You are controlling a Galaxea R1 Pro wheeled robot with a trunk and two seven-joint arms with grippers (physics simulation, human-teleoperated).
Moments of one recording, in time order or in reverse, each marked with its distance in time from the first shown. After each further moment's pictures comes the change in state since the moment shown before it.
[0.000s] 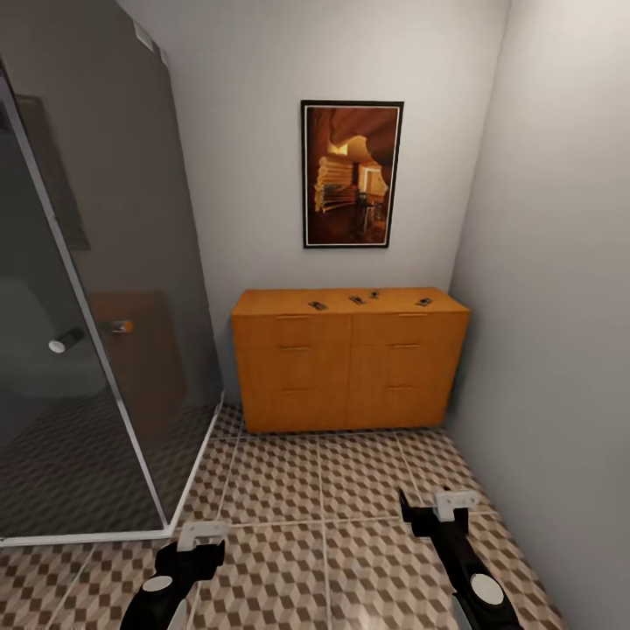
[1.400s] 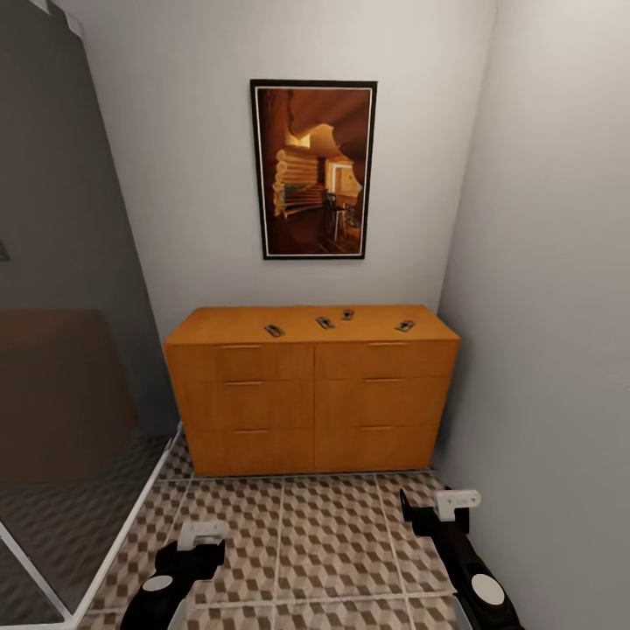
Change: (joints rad) left arm -0.001 0.000 -0.001 -0.002 0.000 0.000 0.001; right arm 0.000 -0.002 -0.002 0.000 0.000 -0.007 0.000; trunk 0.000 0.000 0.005
